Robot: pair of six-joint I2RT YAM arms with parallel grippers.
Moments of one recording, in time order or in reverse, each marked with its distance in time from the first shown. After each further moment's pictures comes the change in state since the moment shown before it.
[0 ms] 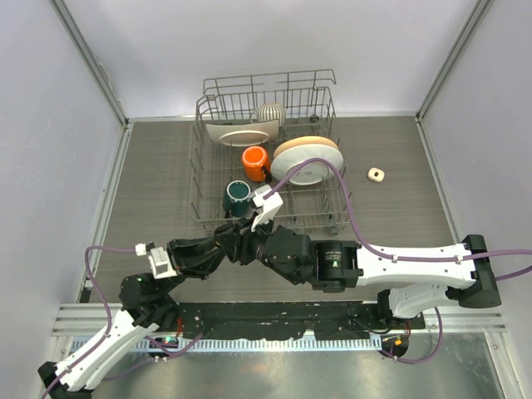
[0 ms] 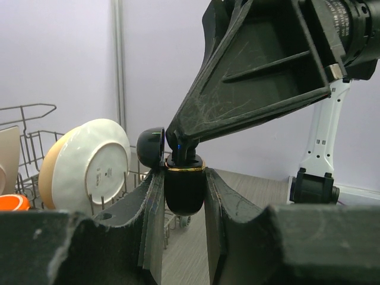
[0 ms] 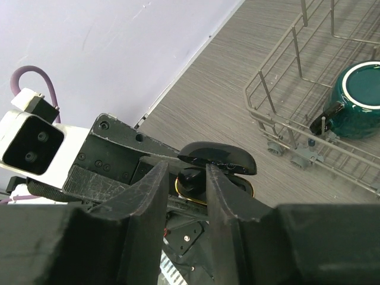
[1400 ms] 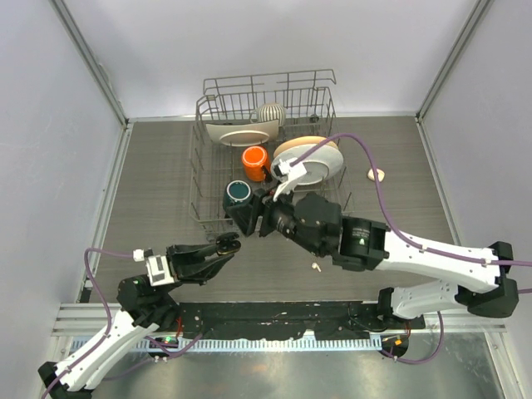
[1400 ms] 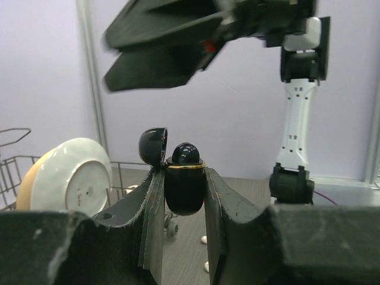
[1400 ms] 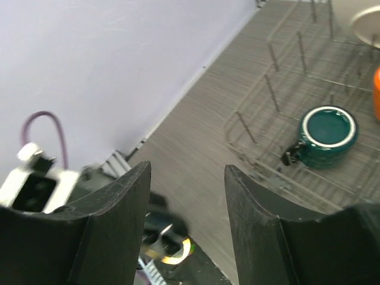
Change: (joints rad) left arm 0.000 -0.005 0.000 0.040 0.085 0.005; right arm -0.123 -0.119 0.050 -0.045 -0.119 -0.075
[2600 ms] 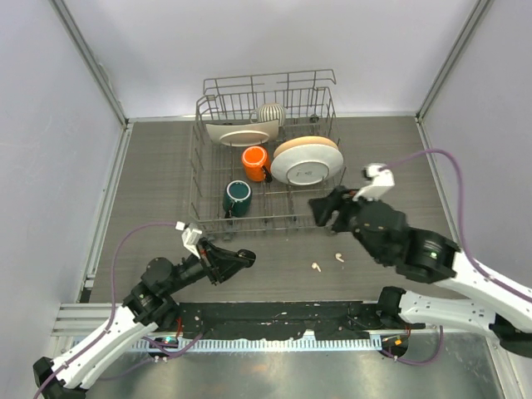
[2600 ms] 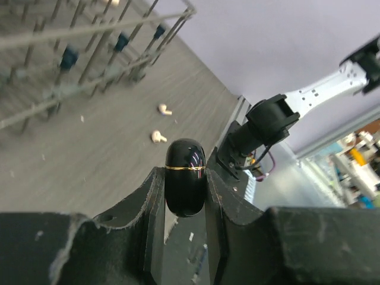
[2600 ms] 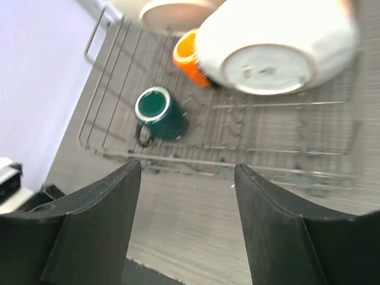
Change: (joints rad) left arm -0.003 0.109 0.029 -0.486 -0.058 -0.409; right arm -0.221 -0.351 -0.216 -0.407 0.153 0.151
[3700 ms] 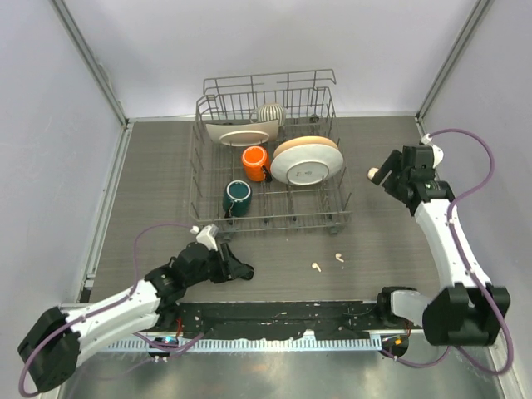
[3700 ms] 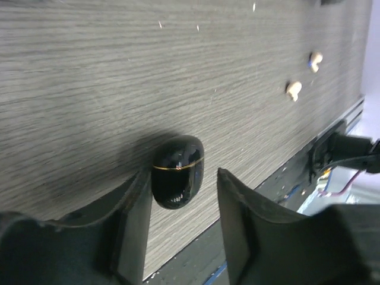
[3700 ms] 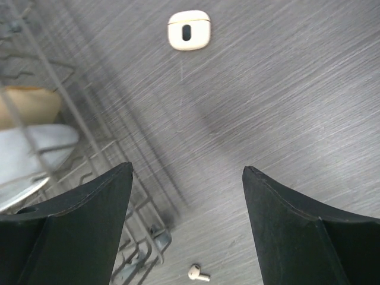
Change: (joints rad) left arm -0.021 0.653 0.060 -0.116 -0.207 -0.331; right arm -1.105 0.259 -0.026 -0.098 -0.417 -0.125
